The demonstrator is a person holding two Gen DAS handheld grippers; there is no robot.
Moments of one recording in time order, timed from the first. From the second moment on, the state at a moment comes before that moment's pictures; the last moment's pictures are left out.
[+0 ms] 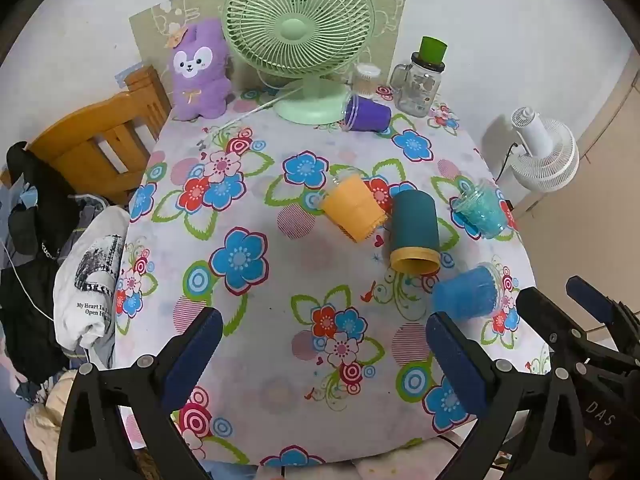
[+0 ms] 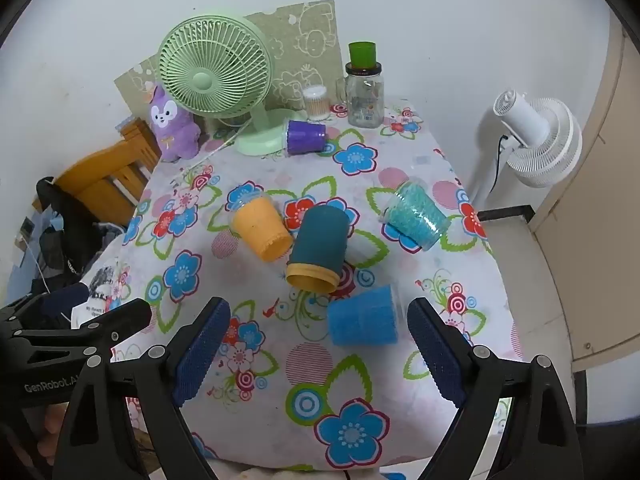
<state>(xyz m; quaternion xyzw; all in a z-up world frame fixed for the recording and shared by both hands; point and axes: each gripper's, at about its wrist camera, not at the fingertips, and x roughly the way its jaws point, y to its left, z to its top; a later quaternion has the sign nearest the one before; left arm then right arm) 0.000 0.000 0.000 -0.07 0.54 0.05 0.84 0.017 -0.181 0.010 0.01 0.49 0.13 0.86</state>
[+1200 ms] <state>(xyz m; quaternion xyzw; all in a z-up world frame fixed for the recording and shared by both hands) -0.010 -0.008 0.015 -0.05 0.53 0.06 0.84 0.006 -0.188 0.013 0.00 0.50 0.12 0.86</state>
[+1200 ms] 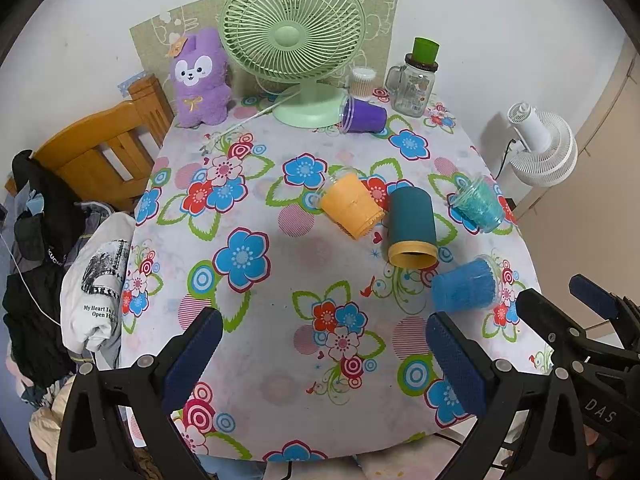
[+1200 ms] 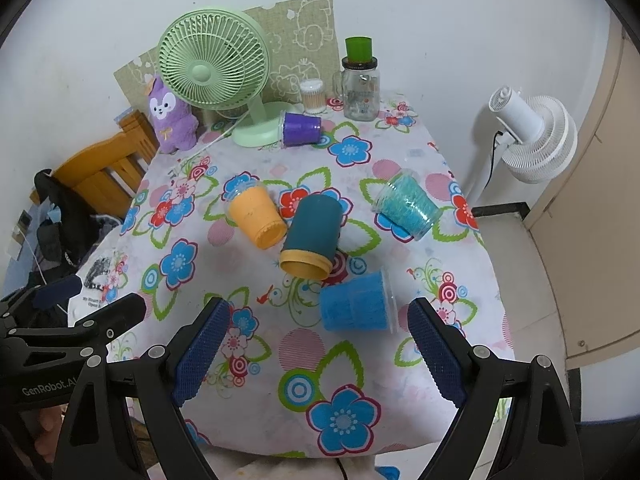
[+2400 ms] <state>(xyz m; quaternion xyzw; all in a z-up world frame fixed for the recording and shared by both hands) 0.083 -0.012 -0.036 0.03 0.57 -0.01 0.82 0.087 -0.186 -0.033 0.01 0.55 0.08 0.83</state>
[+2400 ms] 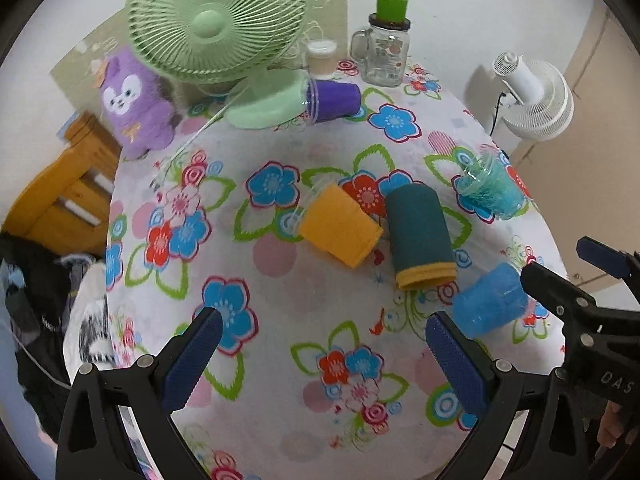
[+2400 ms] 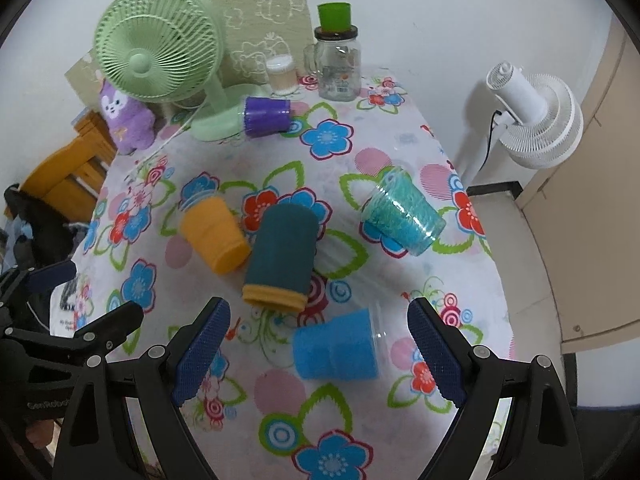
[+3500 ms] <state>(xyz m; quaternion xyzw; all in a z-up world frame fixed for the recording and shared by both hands) 0.179 -0.028 -0.152 0.18 0.61 -0.11 0.77 0.156 -0.174 -0.119 0.03 0.58 0.03 0.81</state>
